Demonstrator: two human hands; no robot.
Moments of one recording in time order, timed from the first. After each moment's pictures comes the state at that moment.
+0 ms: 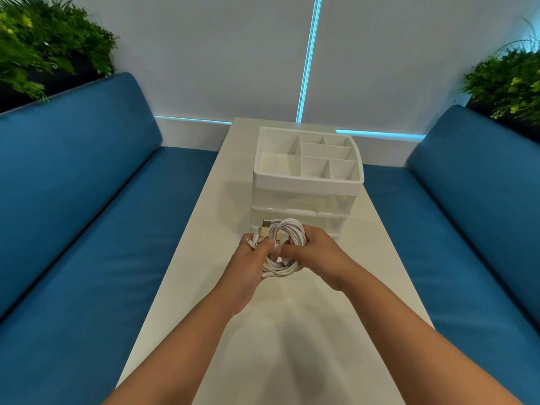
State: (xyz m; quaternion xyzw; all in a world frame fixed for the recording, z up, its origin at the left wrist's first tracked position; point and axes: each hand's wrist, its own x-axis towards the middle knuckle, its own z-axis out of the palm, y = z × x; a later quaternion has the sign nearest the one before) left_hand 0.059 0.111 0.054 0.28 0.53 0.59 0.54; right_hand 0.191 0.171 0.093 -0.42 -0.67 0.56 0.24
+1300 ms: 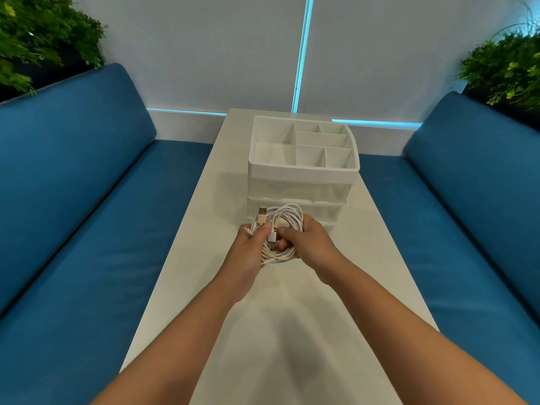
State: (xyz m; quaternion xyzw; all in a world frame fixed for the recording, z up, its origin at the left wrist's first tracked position) left_hand 0.061 0.116 0.048 0.29 0.53 0.59 0.53; right_hand 0.182 0.168 0.077 -0.48 -0.60 0.56 0.30
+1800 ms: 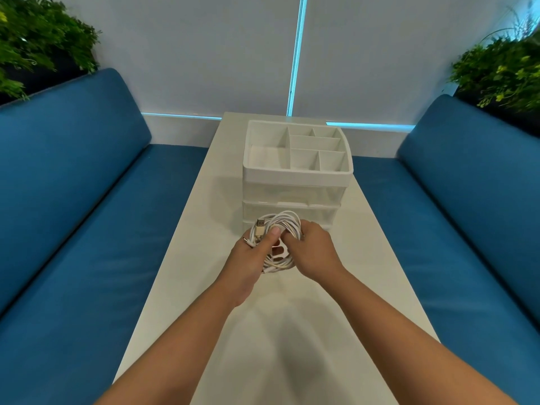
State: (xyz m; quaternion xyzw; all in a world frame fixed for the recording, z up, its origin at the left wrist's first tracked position) left_hand 0.069 0.116 0.050 0.34 0.52 0.57 0.53; right_hand 0.191 0.166 0.077 -0.52 -0.72 0.35 0.30
